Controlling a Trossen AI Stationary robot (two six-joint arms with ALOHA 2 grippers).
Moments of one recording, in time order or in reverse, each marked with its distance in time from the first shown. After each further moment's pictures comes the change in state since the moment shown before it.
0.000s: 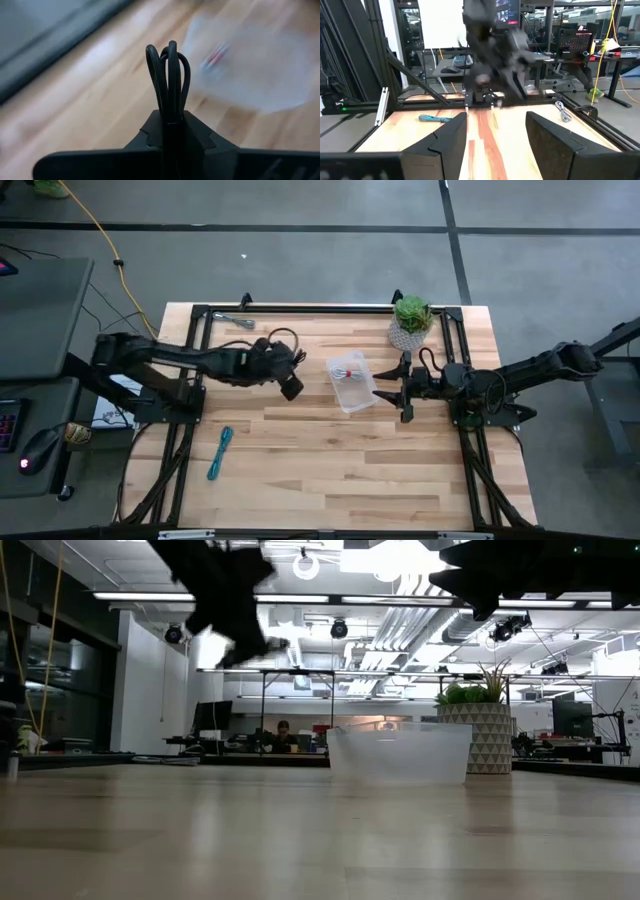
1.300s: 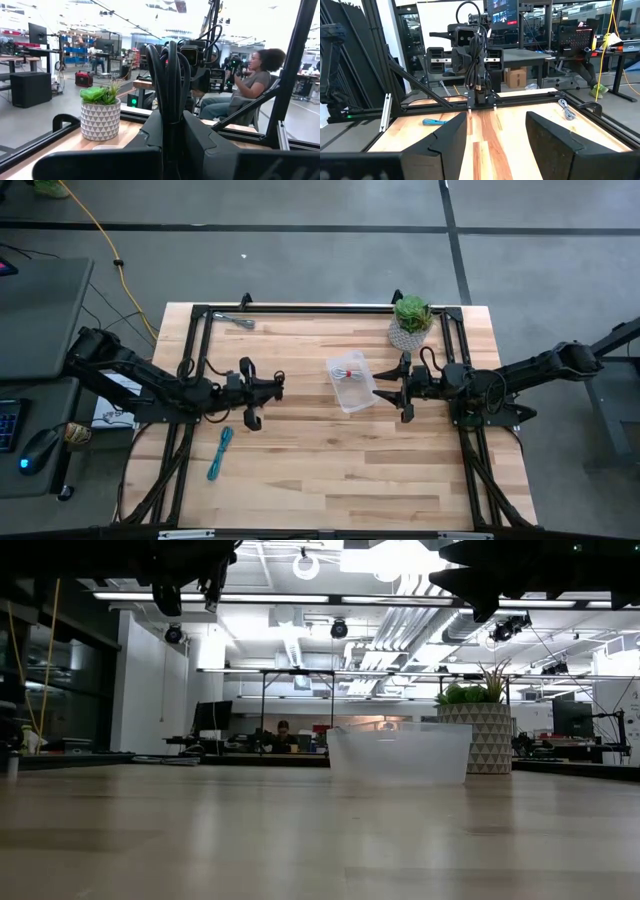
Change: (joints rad) left arm -0.311 -0.273 -0.705 1.465 -0.027 0.460; right arm 0.000 0.000 0.000 0.008 0.000 0.049
